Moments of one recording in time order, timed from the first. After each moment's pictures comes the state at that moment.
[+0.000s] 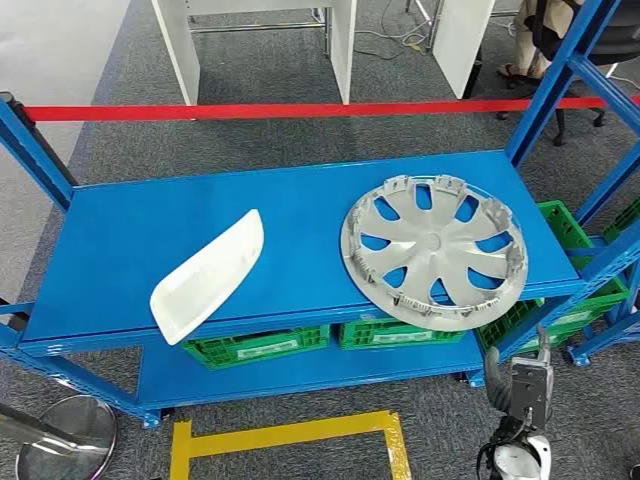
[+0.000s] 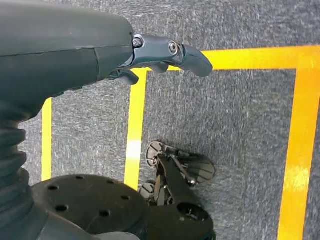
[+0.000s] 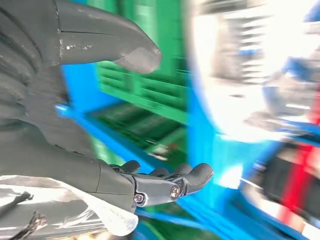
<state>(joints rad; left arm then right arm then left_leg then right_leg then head) 0.01 -0.17 0.66 -0.27 -0.43 0.29 -0.23 0.02 -0.02 -0.01 -1.05 0.15 -0.54 -0.55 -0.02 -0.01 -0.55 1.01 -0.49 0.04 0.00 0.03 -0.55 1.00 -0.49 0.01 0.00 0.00</state>
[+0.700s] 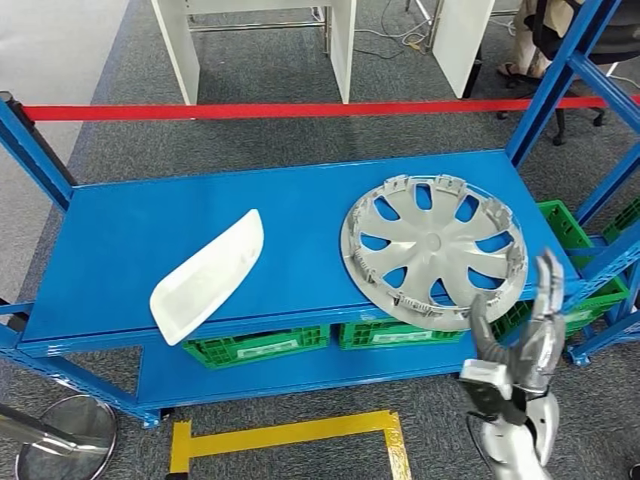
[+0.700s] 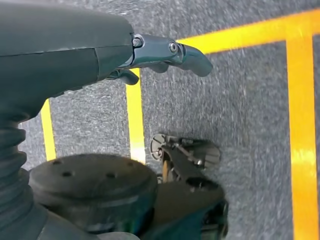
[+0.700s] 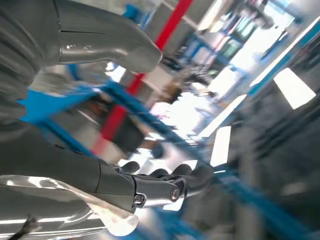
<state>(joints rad) -0.01 -0.20 0.66 -0.23 -0.57 0.26 -0.25 0.02 -0.01 0.13 -1.42 0.62 -0.66 -0.63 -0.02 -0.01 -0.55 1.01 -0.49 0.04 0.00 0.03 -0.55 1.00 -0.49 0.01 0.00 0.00</state>
